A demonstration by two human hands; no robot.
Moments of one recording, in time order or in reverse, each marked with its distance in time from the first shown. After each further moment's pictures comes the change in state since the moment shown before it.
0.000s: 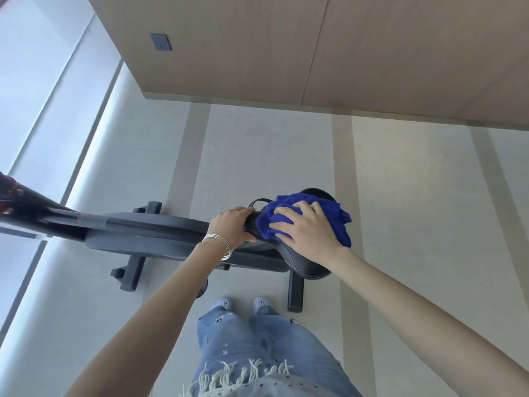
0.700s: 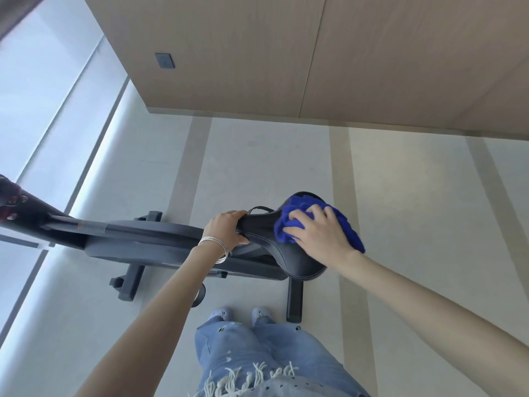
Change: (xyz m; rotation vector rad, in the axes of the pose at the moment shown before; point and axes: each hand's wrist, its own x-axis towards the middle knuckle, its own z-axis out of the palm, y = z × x) left_hand -0.009 0.013 -0.001 -0.094 0.050 -0.070; right_hand -0.031 0.025 -0.013 -0.159 -0.058 0.010
